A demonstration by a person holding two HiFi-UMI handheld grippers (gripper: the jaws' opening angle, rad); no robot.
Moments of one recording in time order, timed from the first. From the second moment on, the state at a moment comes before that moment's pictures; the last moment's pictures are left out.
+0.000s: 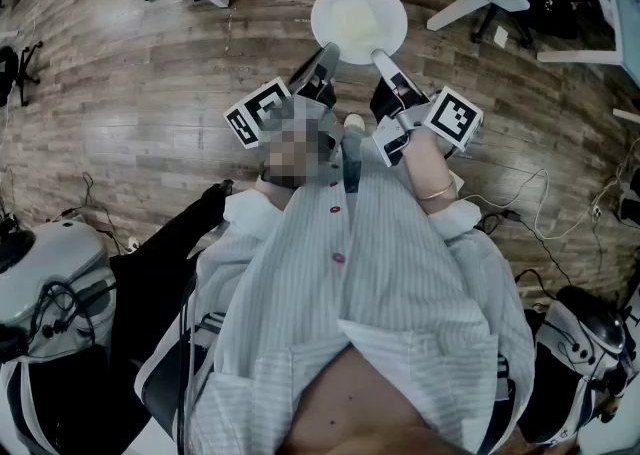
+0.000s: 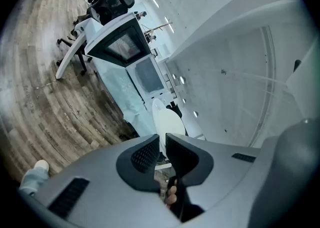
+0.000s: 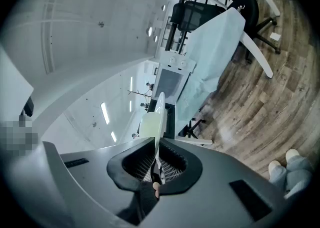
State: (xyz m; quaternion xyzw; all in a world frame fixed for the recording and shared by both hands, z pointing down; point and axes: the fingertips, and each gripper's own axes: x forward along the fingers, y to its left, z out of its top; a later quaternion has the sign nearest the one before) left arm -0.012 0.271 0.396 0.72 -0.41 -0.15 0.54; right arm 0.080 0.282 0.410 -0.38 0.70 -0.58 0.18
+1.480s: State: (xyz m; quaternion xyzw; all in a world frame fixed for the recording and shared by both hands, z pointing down) left arm -0.015 0.165 0.395 0.72 -0.42 -0.17 0.53; right arm 0.076 0.172 0.410 -0.36 0.71 -0.58 0.16
